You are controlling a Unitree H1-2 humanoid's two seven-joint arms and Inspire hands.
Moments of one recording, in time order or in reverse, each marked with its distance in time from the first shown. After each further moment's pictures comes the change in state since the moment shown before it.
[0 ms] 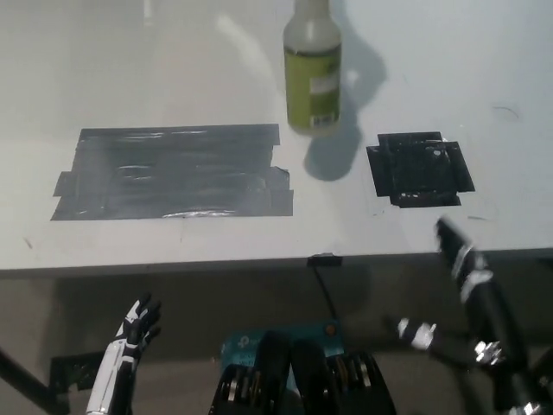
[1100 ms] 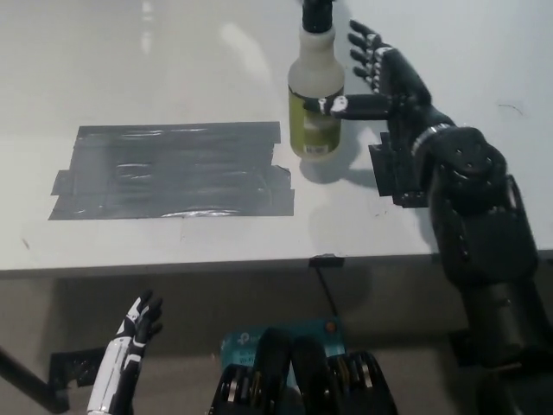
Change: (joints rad) left_arm -0.003 -0.003 -0.002 -0.016 0.003 -0.001 0.000; right_arm -0.870 0.042 -0.071 0.842 0.111 0.342 0.042
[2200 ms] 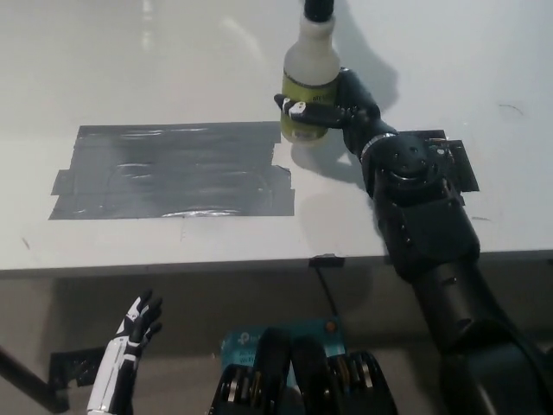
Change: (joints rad) left_arm -0.003 0.001 0.001 0.000 0.006 0.001 0.000; right_arm -0.062 0.090 -0.021 0.283 -0.032 -0.176 -0.159
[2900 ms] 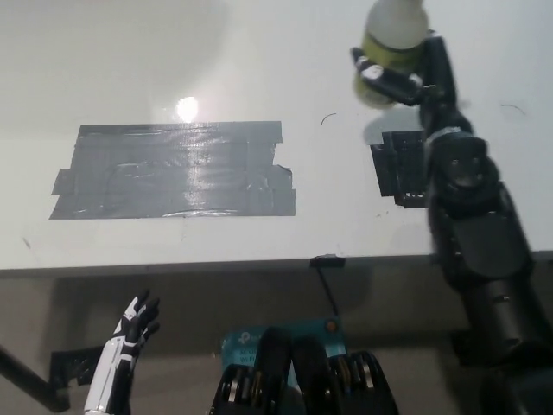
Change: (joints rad) left_arm 0.001 0.002 0.008 0.000 -0.006 -0.002 0.000; right_arm 0.103 -0.137 -0.009 -0.172 -0.091 -0.138 -0.129
